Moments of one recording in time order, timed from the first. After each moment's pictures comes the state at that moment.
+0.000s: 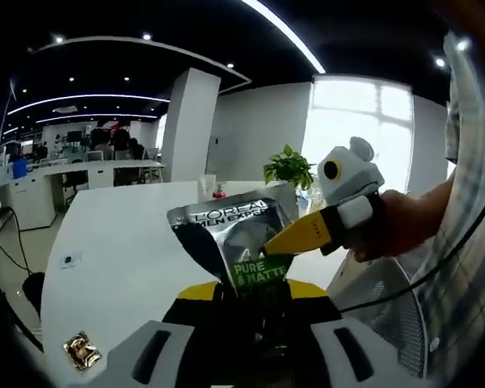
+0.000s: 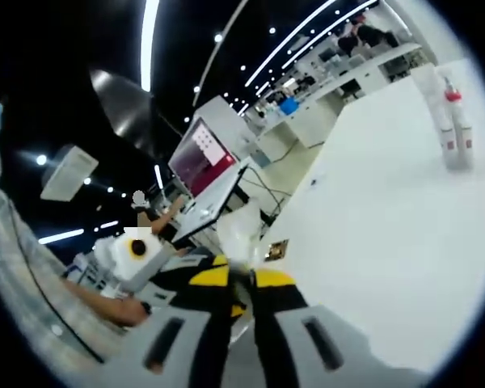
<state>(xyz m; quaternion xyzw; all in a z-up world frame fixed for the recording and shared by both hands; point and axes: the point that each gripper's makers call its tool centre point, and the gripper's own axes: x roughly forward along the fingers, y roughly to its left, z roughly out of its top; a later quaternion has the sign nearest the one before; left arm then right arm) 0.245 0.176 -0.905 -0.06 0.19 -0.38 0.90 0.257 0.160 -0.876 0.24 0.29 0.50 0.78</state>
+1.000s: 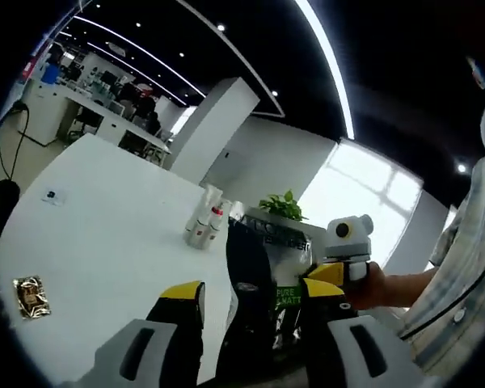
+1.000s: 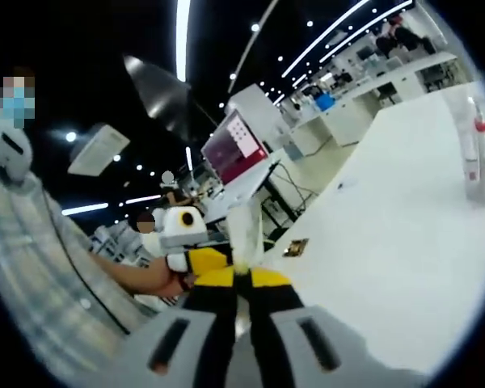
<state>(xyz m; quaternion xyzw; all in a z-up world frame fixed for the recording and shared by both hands) 0.255 0.190 -0.880 -0.28 0.19 -0.38 0.86 0.242 0.145 -0.853 0.21 0.27 0.59 0.73</state>
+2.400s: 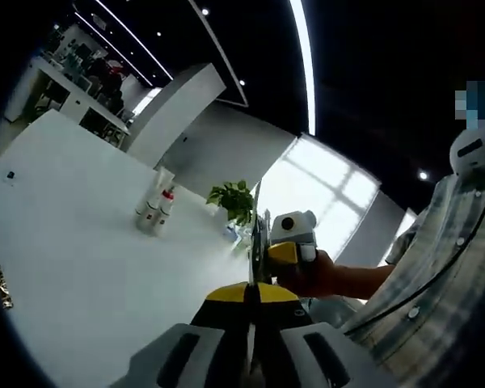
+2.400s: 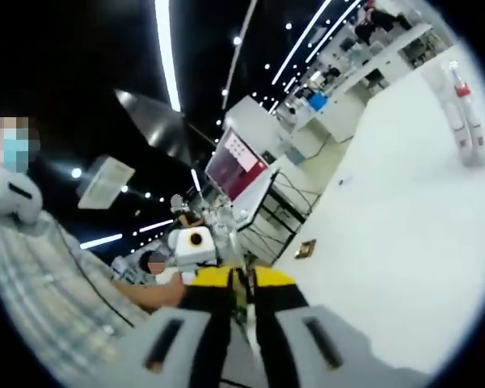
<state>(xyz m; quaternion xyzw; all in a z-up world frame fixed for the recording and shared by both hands) 0.217 0.161 -0.861 -0.31 0.20 -0.51 0.78 0.244 0.122 -0.851 0.31 0.29 0.57 0.71</state>
